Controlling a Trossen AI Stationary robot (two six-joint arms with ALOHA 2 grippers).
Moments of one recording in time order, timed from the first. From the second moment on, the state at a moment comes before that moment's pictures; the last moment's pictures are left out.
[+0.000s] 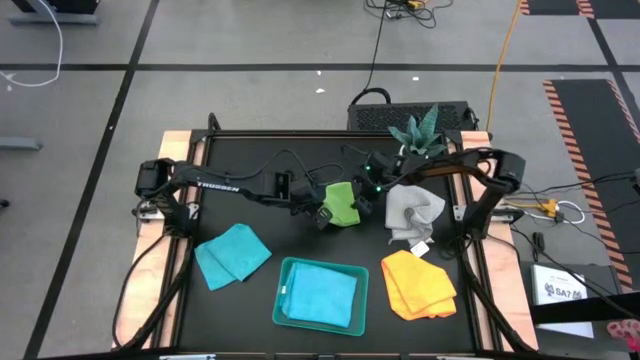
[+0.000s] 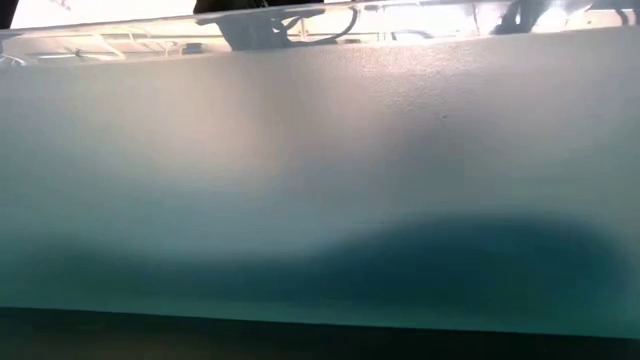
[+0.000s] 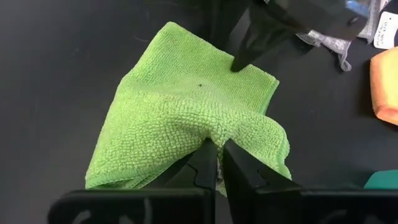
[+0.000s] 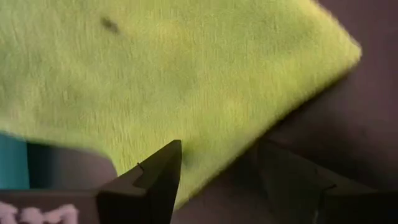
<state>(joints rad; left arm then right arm) 0.05 1.74 1.31 -0.53 -0.18 -0.60 -0.43 1.72 0.80 -0.10 -0.42 0.26</state>
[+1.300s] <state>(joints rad) 0.03 1.73 1.31 -0.52 -0.09 -0.58 -0.31 1.40 0.80 -0.18 -0.36 0.42</state>
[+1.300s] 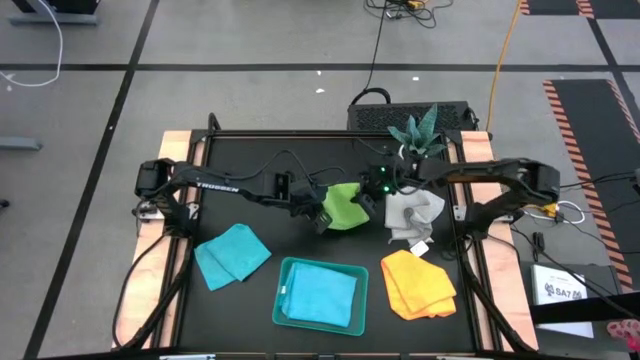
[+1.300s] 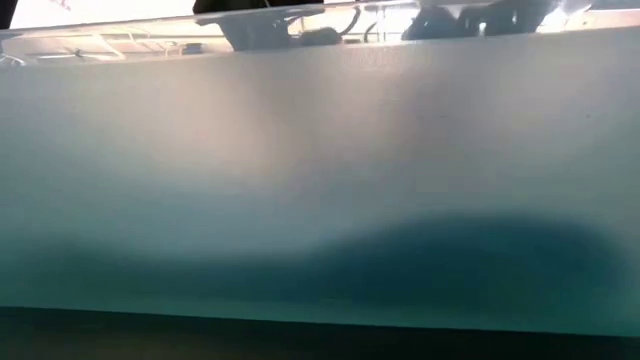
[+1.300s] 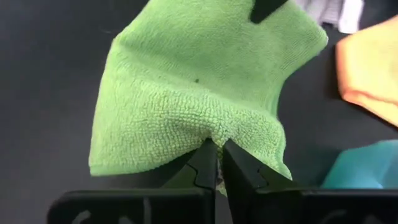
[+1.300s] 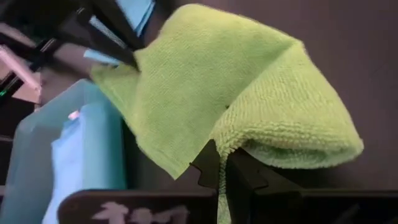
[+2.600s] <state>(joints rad) -0.36 1.62 1.31 -0.66 -0.01 -0.64 0.41 1.65 1.16 -0.18 0.06 0.97</state>
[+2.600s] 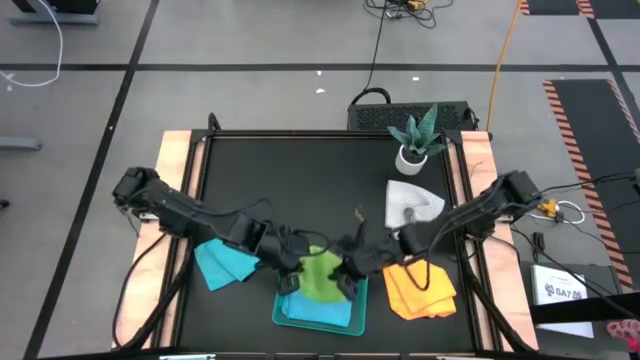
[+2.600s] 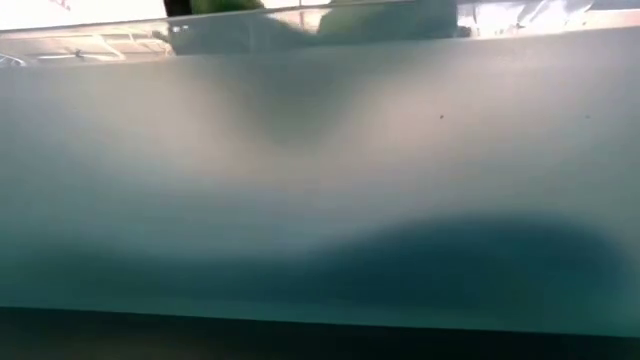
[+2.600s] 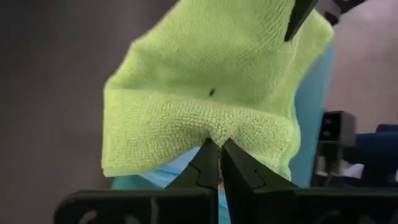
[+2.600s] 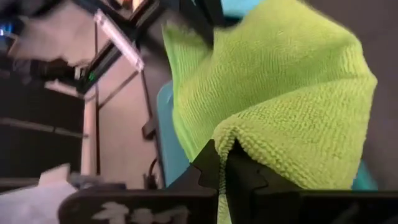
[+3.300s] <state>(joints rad) -0.50 1.80 1.31 -0.61 -0.08 -0.81 0.53 1.69 1.17 -0.35 0.09 1.06</state>
